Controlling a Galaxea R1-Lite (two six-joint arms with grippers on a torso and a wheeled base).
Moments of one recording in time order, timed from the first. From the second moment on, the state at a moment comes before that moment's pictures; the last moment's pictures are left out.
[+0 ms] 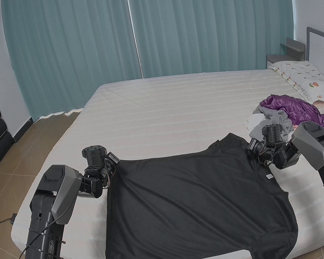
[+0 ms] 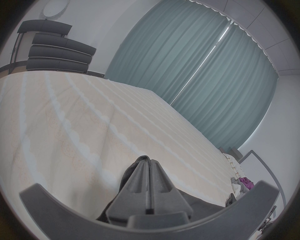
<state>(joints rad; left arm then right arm) -0.14 2.83 -1.88 -0.61 0.13 -0.71 0.02 2.80 -1.66 -0.68 0.07 0.66</state>
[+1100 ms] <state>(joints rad) -0.14 2.87 -1.97 -0.61 0.13 -0.71 -0.01 2.83 -1.77 -0.72 -0.03 0.69</state>
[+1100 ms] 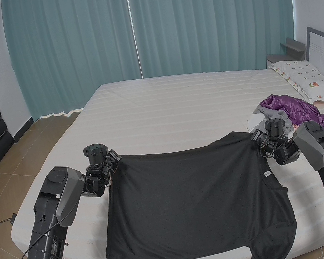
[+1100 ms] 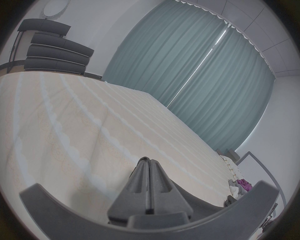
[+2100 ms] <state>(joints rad) -0.12 2.66 -1.59 -0.66 0.10 -0.71 -0.02 2.50 -1.11 -0.92 0.09 0.73</state>
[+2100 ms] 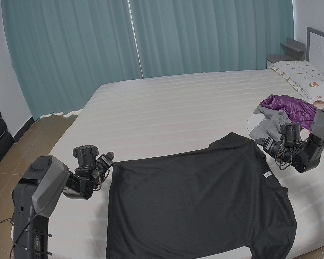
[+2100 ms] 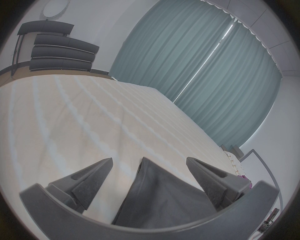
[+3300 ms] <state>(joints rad) -0.23 2.03 -0.27 -1.09 -0.04 -0.91 0.07 2.17 -0.02 -1.55 0.20 0.76</state>
